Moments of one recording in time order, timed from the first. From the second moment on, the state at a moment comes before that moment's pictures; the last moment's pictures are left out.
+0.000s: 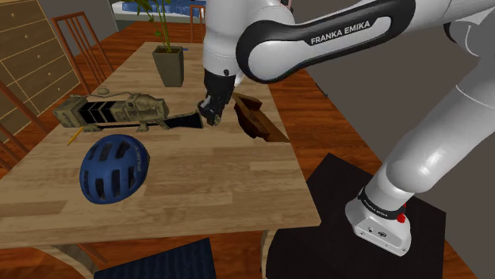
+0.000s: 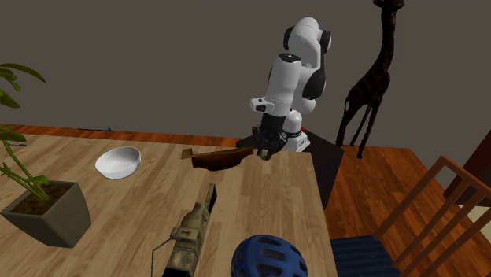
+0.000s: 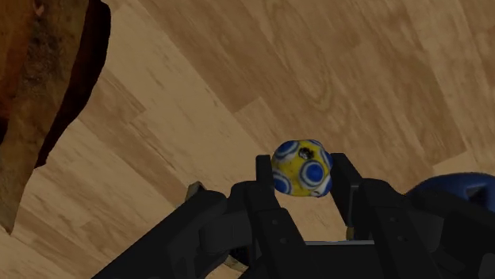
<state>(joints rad) -0.09 -0.11 0.64 -2.00 -0.07 2.10 0.36</state>
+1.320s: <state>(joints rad) -0.25 -0.20 0.31 -2.13 0.05 2.17 -0.18</state>
